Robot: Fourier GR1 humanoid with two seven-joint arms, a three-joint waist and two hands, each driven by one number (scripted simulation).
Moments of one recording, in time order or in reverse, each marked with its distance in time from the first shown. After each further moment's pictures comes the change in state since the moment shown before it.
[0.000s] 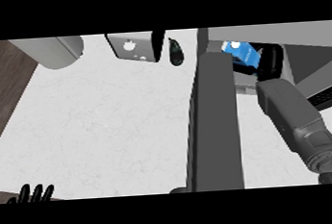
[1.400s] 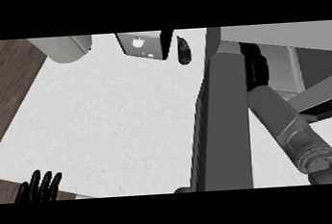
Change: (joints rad) left arm -0.097 0.004 0.004 0.060 -0.023 -0.003 0.013; right arm -0.041 0.049 0.194 0.151 0.239 -0.130 0.258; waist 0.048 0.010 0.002
